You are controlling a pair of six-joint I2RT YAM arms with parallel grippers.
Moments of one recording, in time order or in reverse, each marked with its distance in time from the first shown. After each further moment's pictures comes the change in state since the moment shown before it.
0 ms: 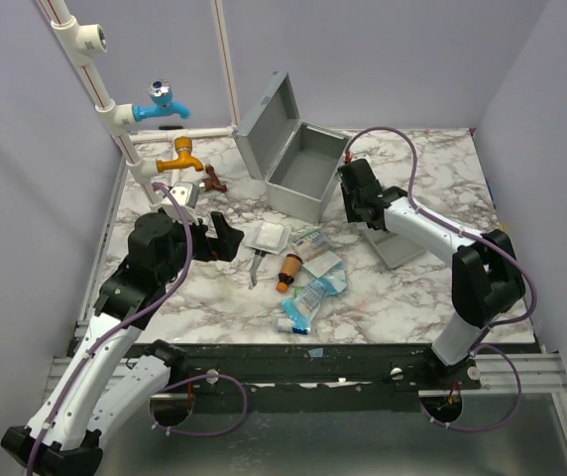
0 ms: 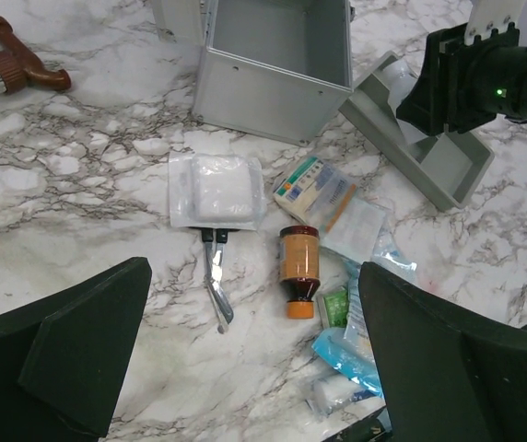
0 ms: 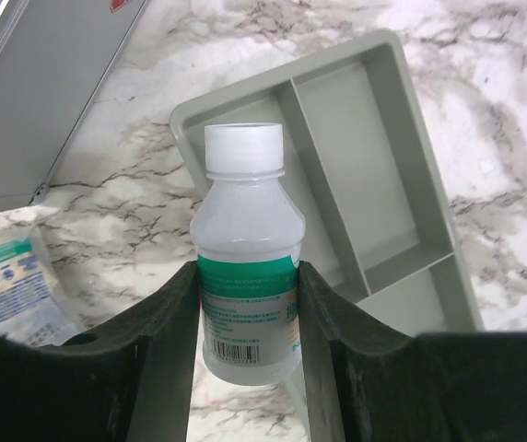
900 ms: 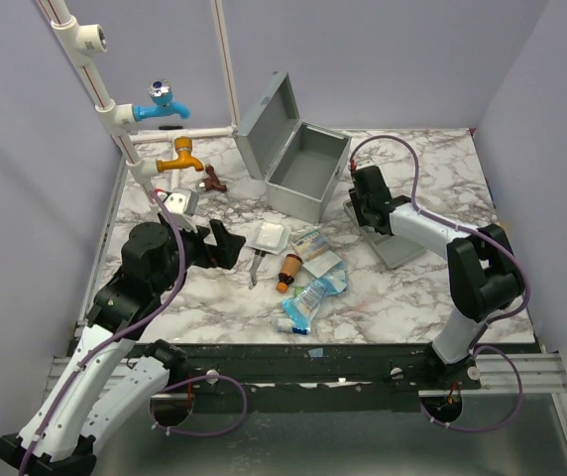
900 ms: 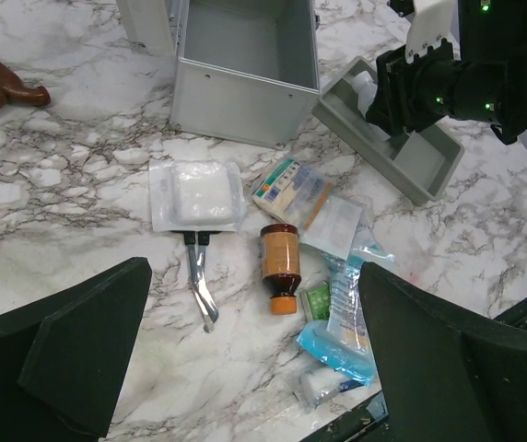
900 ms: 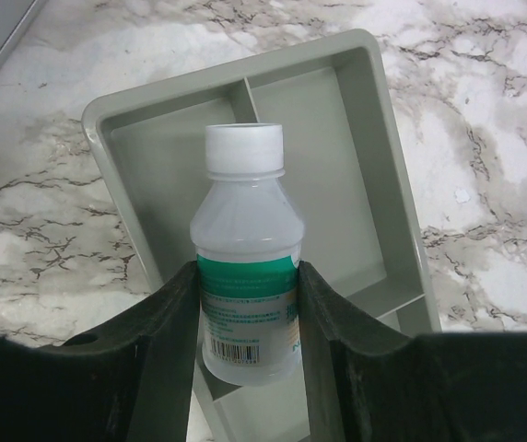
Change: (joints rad) left arm -0.064 -0.065 -0.002 -0.014 -0.008 0.002; right arm -0.093 0.027 -0.132 0.219 -0.033 -0.219
